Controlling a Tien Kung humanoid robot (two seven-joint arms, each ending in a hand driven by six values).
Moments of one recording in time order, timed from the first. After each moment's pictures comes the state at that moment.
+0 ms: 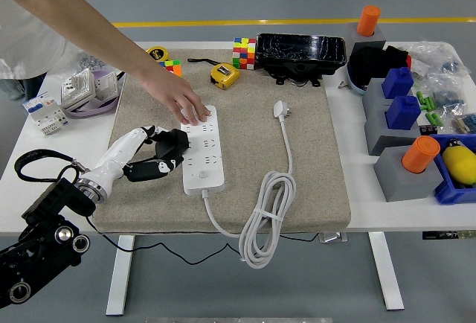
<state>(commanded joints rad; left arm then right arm) -0.29 0.40 -0.82 -1.34 1.60 0.30 0.06 -0.08 -0.29 1.10 0.45 -0.70 -0.02 -0.10</state>
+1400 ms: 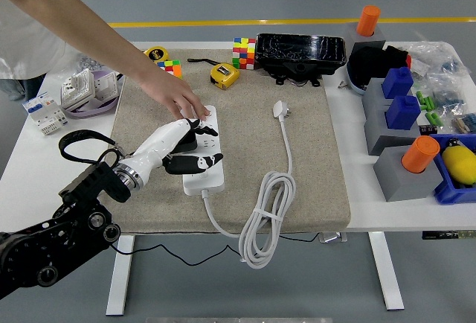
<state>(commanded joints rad) -0.45 0.35 -0.66 -1.33 1.60 0.27 0.09 -0.08 -0.29 1.09 0.45 -0.69 -0.02 -0.10</state>
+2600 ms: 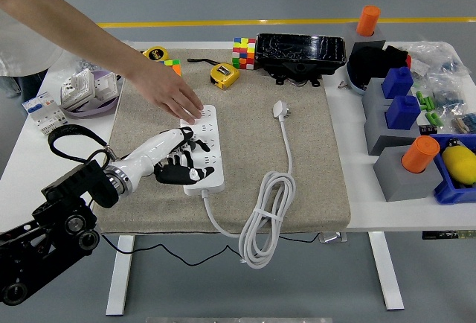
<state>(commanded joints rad) -0.37 0.42 -0.77 -1.58 1.62 -0.01 0.36 -0.08 -0.29 1.09 0.45 -0.70 -0.02 -0.10</state>
